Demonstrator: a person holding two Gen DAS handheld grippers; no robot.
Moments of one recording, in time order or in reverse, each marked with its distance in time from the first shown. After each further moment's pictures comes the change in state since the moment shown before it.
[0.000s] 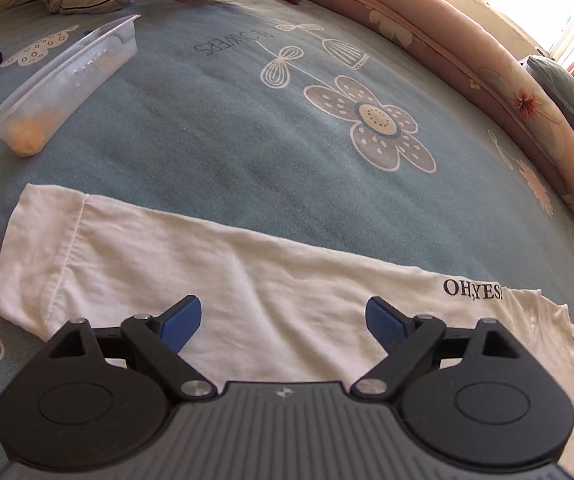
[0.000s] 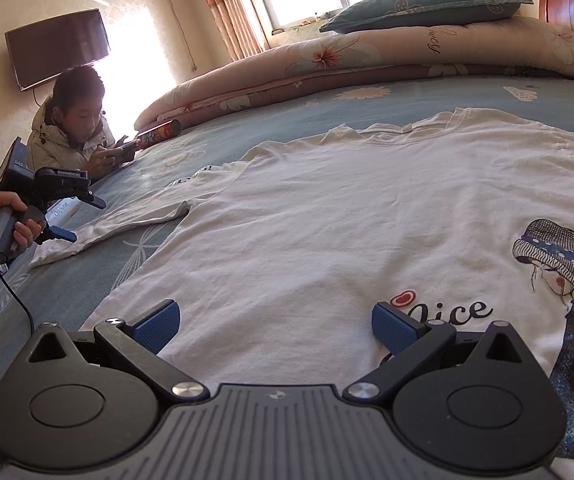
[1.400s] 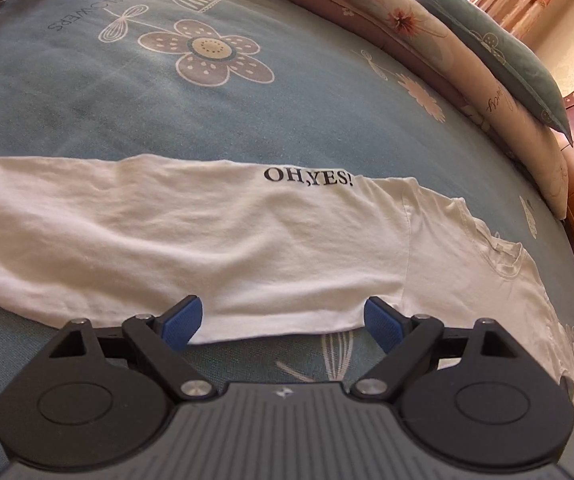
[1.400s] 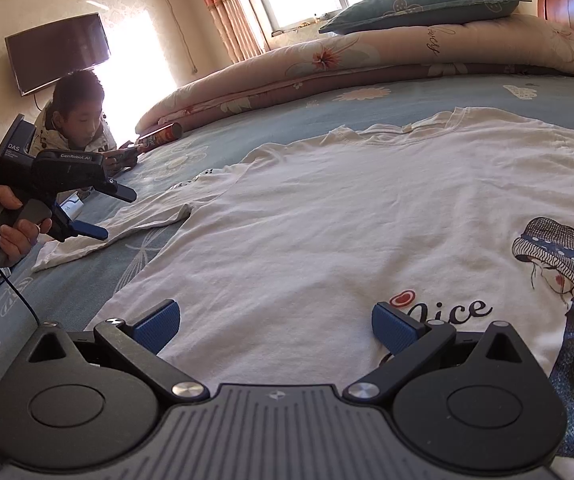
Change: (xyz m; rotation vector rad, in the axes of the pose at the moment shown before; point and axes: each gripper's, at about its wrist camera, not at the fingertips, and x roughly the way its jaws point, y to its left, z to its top) left arm -0.023 -0.091 -0.041 0.148 0.091 -0.243; right arm -0.001 -0.001 0.000 0.011 -0.005 0.008
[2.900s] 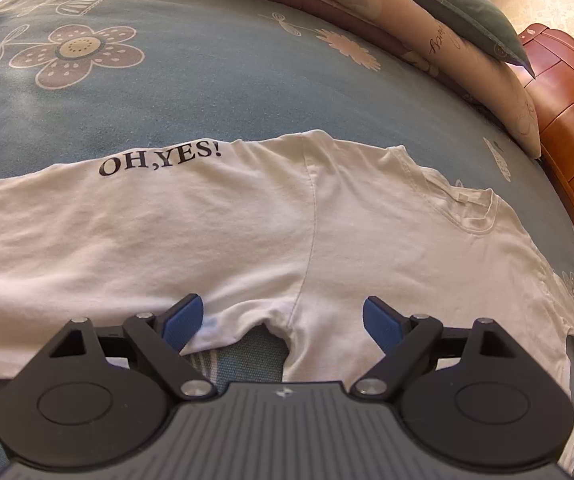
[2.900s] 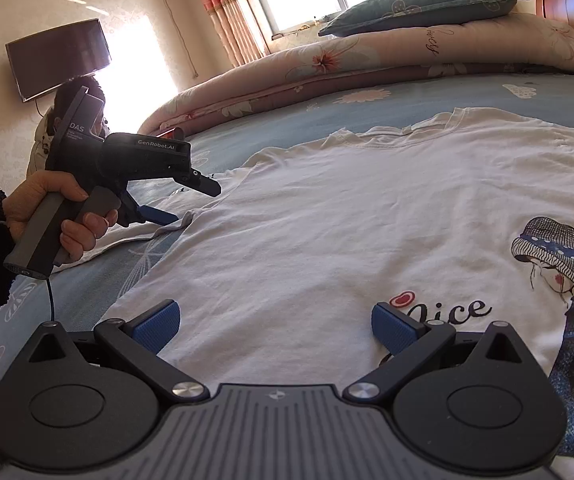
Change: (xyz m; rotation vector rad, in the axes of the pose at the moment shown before) left arm 0.054 -0.089 -0.027 0.213 0.099 -0.065; right arm -0.003 -0.002 0.001 0.016 -0.011 0.015
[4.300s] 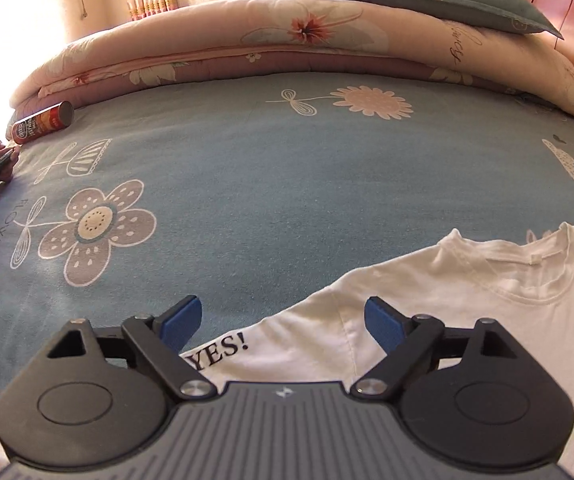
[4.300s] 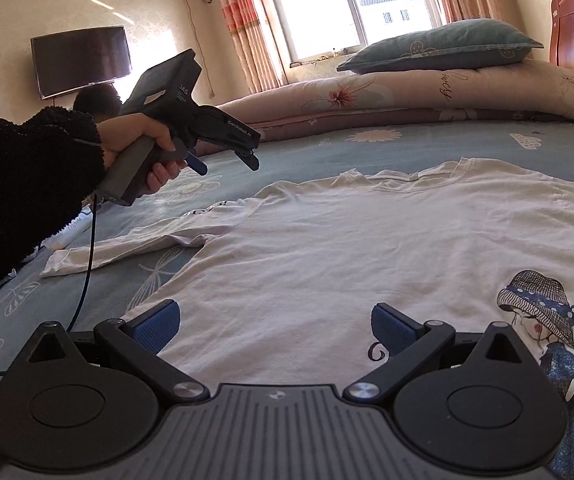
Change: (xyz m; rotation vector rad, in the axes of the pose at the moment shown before) left arm 0.000 -0.050 0.077 0.243 -0.144 0.287; right arm -0.019 0.010 0.005 -0.100 -0.085 0.003
